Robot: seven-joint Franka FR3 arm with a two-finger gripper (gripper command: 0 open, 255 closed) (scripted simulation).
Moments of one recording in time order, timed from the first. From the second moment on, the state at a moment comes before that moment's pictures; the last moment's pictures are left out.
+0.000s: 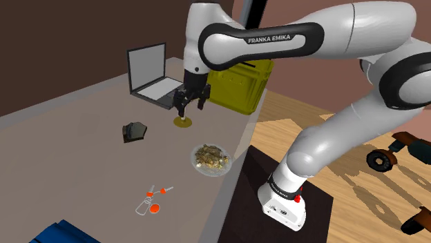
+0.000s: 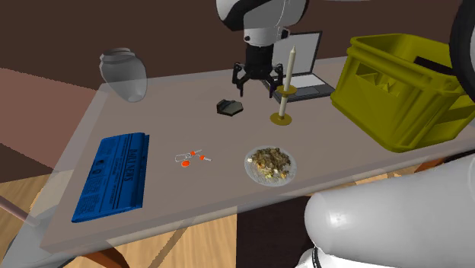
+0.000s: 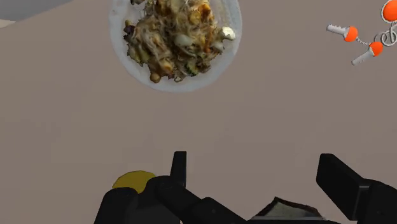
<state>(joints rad) -0.01 -0.37 0.40 -2.25 0.16 1.90 0.38</state>
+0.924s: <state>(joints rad) 0.04 0.27 0.54 -1.76 -0.20 1.95 0.96</state>
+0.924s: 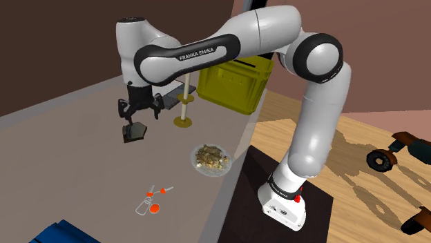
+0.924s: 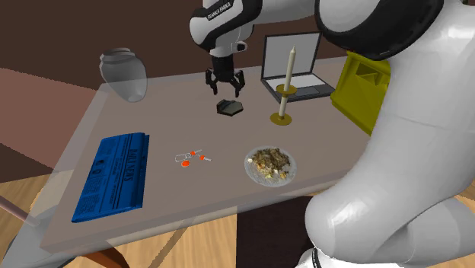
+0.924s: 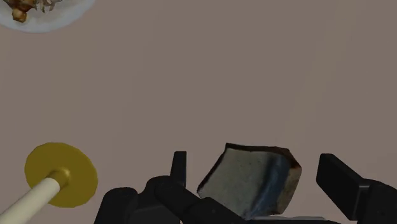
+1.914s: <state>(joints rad) 0.20 0.67 0.44 -1.38 -0.36 1.91 1.16</state>
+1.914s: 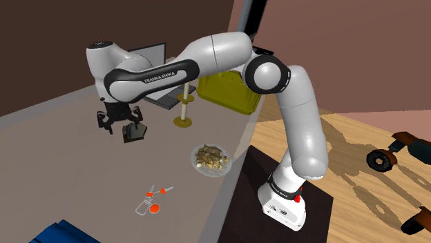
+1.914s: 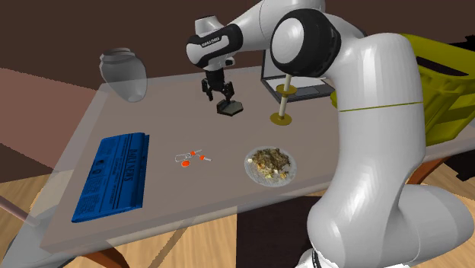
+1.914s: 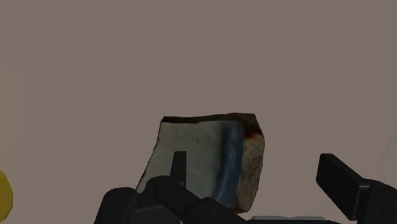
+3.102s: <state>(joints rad) 0.20 0.67 0.44 -1.38 -0.37 1.92 1.16</state>
